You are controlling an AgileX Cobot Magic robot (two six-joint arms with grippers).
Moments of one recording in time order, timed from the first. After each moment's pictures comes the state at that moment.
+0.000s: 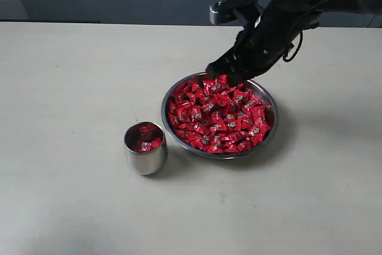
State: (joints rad) left arm 0.11 0.00 0.00 0.03 0.34 0.03; right arm 0.58 1.88 -1.35 0.26 0.76 -0.30
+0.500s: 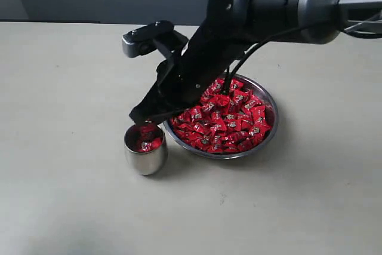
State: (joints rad) left arm 0.11 0.00 0.00 0.03 0.34 0.03; right arm 0.85 1.89 -1.35 0.49 0.75 -0.50
